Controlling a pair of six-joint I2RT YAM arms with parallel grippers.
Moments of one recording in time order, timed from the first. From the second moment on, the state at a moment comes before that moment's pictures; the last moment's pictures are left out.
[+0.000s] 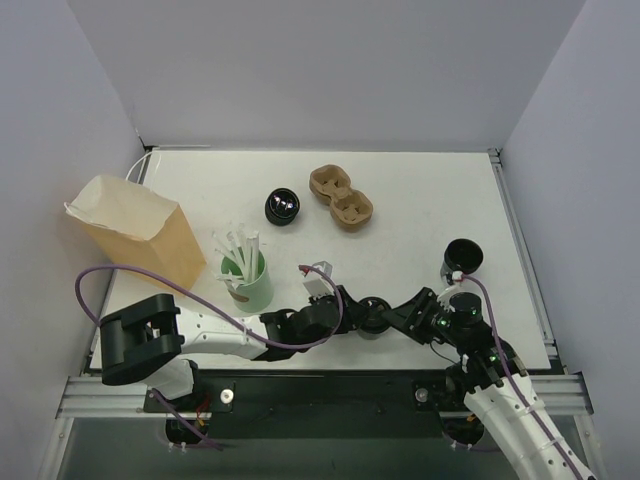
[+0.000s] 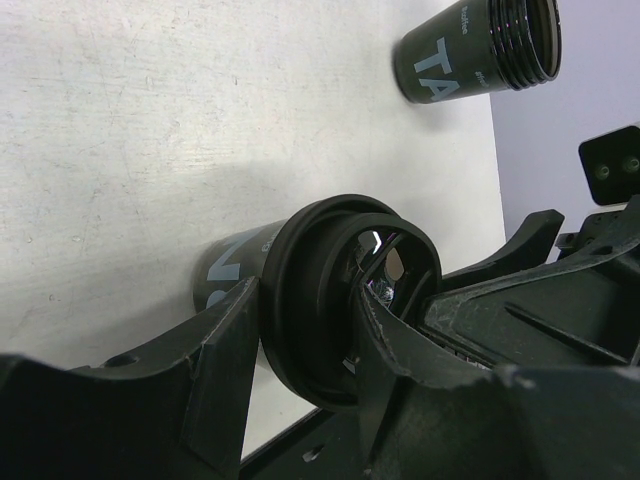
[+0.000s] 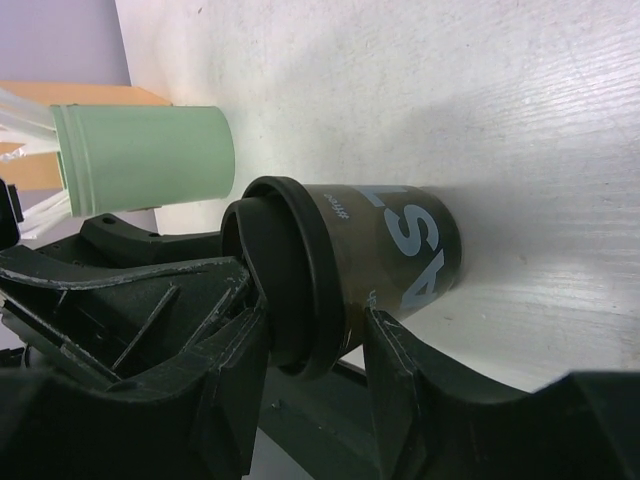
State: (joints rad) left arm -1.29 1.52 0.67 0.35 -0.49 -1.18; right arm 0.36 0.31 0.23 -0.50 -0.34 1.02
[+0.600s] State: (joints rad) left arm -1.30 1.51 0.67 0.33 -0.53 -1.19; right arm 0.42 0.33 0.20 -0.41 -0.29 1.02
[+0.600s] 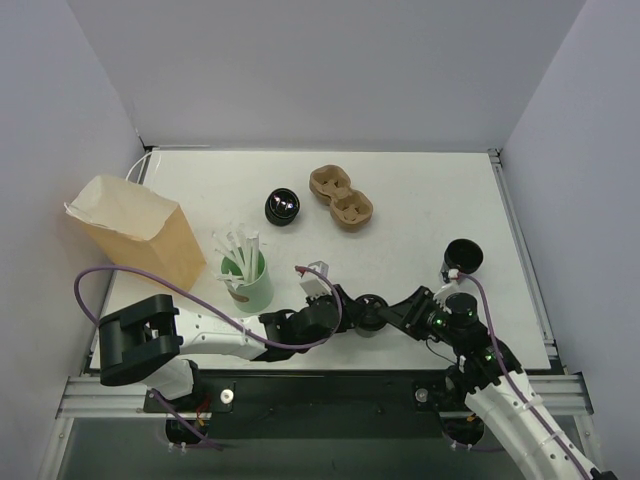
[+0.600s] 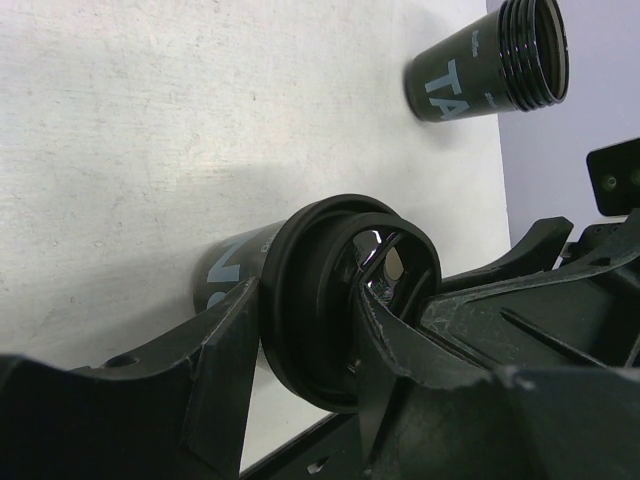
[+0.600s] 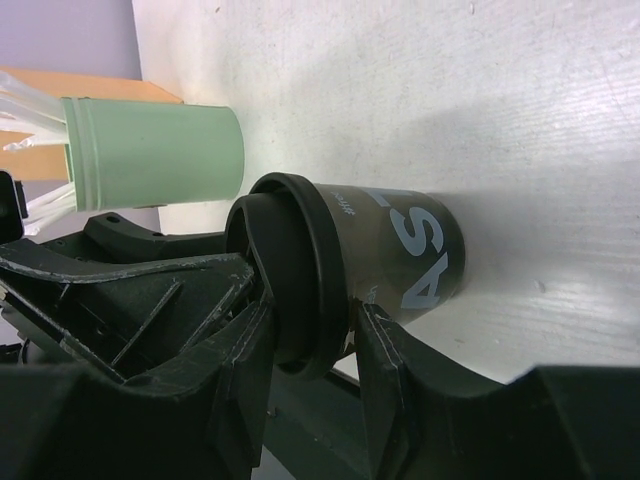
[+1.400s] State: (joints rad) left arm -1.29 1.51 0.61 0.39 -0.63 -1.28; right arm 0.43 0.51 0.11 -0.04 -0.28 0.99
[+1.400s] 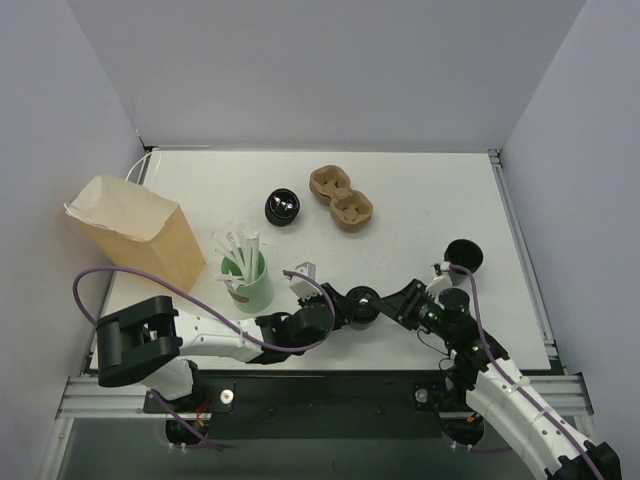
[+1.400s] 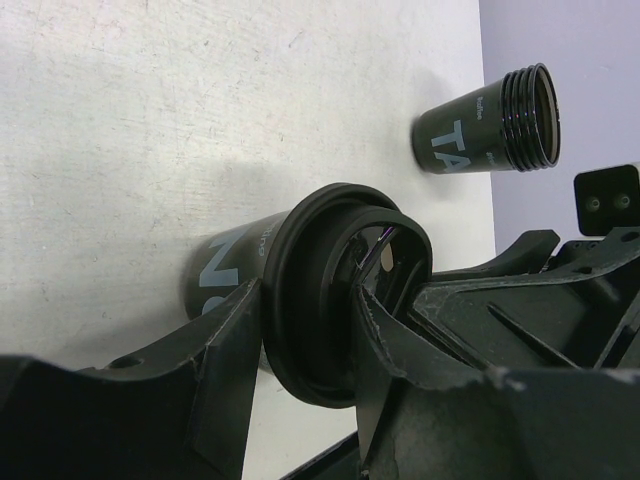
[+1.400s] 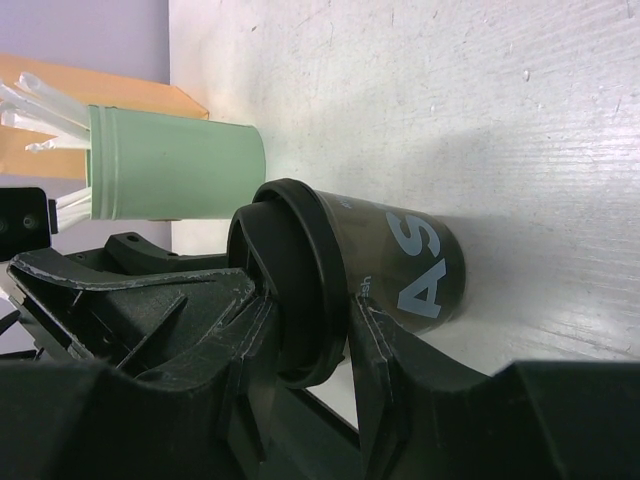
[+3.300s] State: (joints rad) left arm -1.29 1.53 0.69 0.30 -0.59 -1.22; right arm 0.13 0.85 0.29 -0.10 -0.64 0.68
